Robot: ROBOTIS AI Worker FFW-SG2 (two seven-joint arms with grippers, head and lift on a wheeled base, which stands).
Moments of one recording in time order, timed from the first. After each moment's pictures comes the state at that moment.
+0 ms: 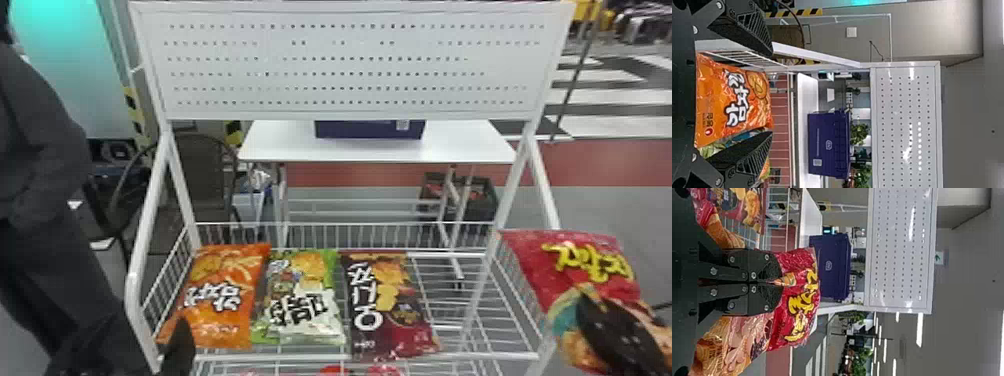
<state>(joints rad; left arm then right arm) 0.70 0.23 0.03 -2.29 0.16 0.03 0.15 0.76 -0.55 -0.08 -2.33 -0.40 -0.01 -0.29</state>
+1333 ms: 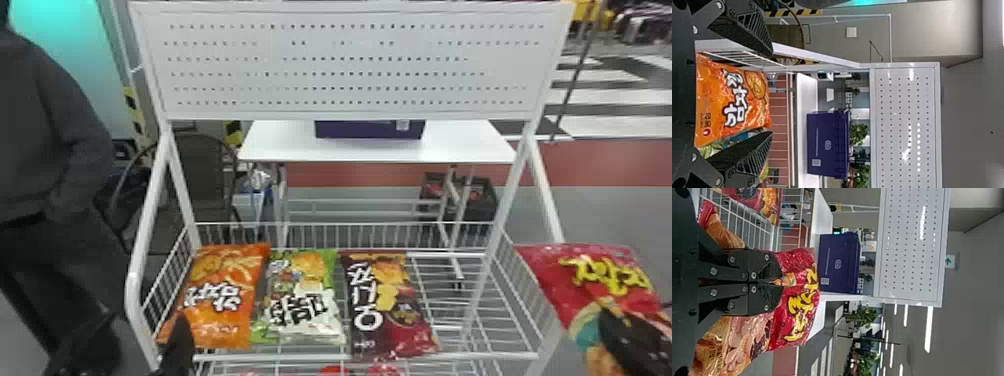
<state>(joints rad) 0.69 0.24 0.03 -2.29 0.17 0.03 0.15 0.83 -0.54 -0.19 -2.32 -0.43 -0.02 -0.18</state>
